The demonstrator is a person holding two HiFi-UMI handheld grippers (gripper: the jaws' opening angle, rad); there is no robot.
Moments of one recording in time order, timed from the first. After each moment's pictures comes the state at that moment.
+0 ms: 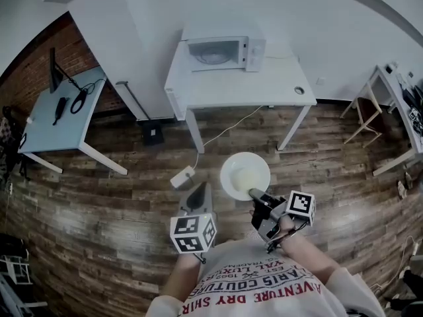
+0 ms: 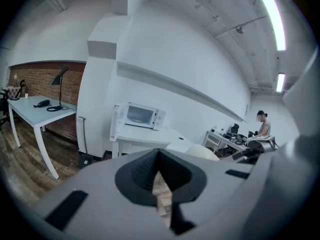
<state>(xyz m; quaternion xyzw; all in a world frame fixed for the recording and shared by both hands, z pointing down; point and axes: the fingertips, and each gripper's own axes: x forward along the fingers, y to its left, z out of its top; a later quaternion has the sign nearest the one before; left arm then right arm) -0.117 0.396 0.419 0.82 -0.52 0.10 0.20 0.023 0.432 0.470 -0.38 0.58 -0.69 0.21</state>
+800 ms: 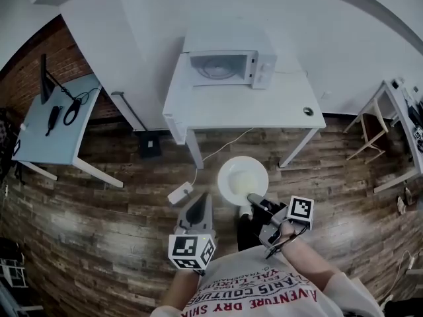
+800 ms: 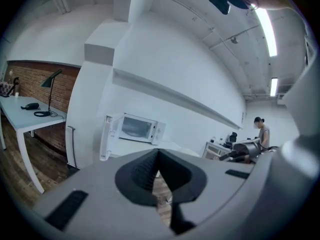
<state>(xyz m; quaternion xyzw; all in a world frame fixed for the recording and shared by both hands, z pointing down) -0.113 0.290 0.409 0.84 -0.52 0.04 0.14 0.020 0.300 0.475 -0.34 0.59 -0.70 0.21</state>
